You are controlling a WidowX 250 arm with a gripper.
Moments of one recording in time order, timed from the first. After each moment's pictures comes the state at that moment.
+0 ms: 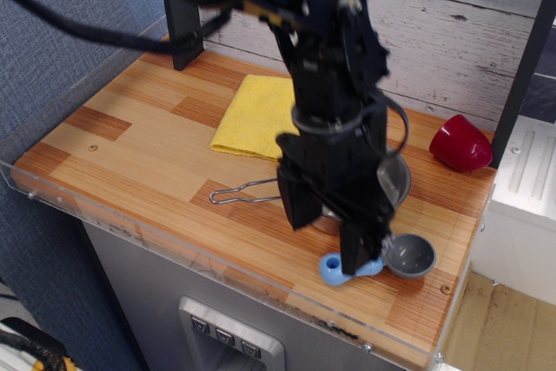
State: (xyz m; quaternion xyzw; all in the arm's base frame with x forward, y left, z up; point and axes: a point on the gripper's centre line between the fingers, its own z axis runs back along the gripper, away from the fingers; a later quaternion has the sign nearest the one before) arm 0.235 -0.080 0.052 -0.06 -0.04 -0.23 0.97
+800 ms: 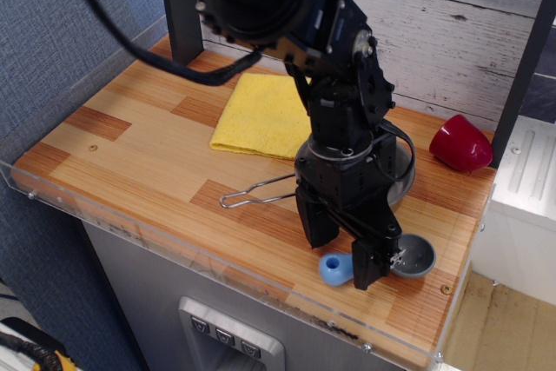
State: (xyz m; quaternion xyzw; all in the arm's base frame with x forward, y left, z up) arm 0.254 -0.083 0.016 -0.07 -0.03 -0.24 0.97
